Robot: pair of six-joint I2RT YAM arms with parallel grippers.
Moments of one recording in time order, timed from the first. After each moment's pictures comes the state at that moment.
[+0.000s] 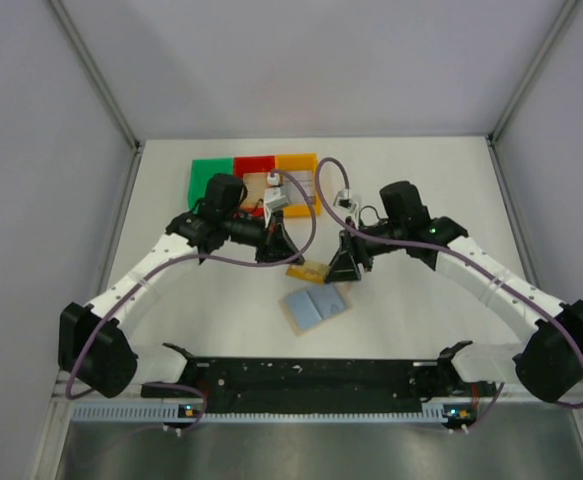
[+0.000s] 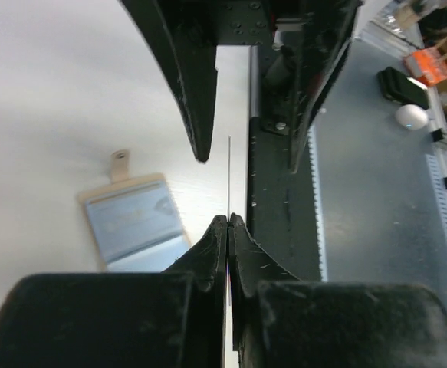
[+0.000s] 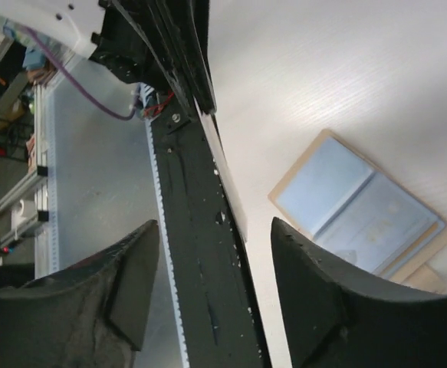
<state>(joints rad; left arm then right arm) -0.49 1.32 1.08 -0.41 1.14 0.11 0.57 1.26 1.02 -0.48 -0.95 0.08</state>
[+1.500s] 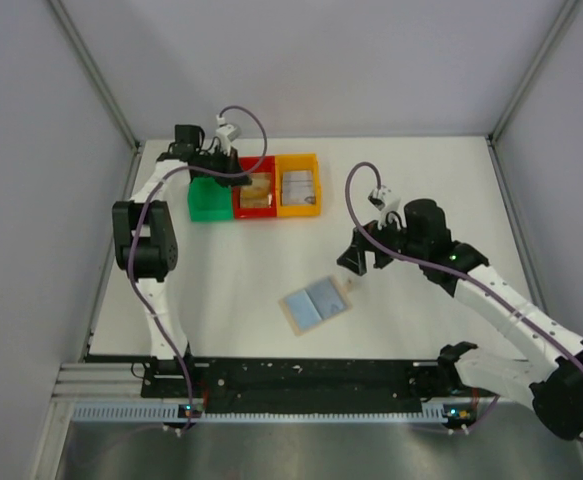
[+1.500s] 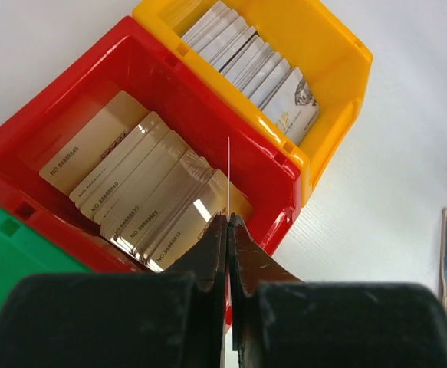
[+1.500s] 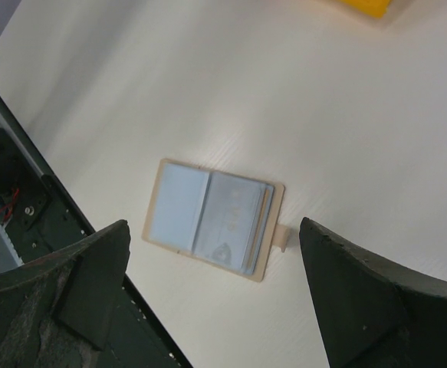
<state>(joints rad) -0.02 2.11 1.73 -0.44 0.89 0.31 0.51 1.04 0.81 -0.30 -0.41 0.21</state>
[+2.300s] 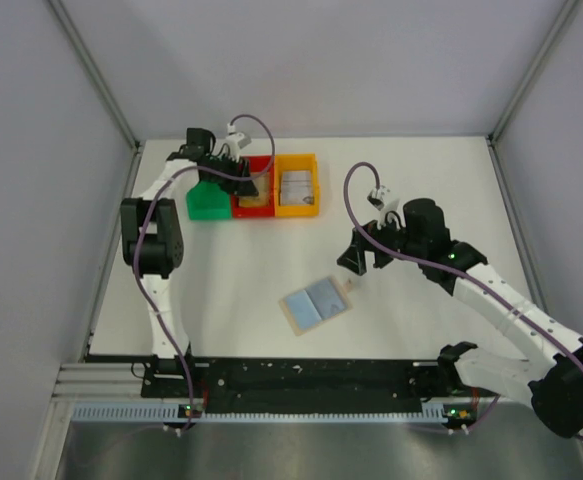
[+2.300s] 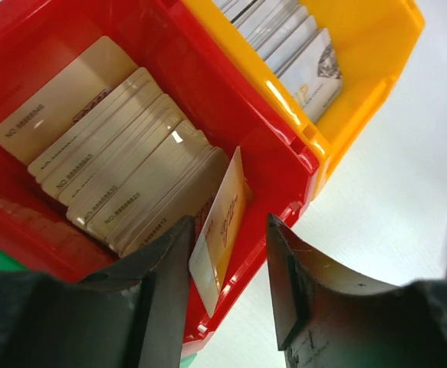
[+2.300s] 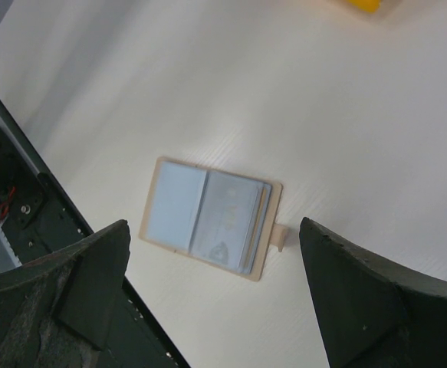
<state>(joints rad) -0.04 2.18 1.77 -0.54 0.80 0.31 0.51 1.06 0.81 -0.30 -0.41 0.20</state>
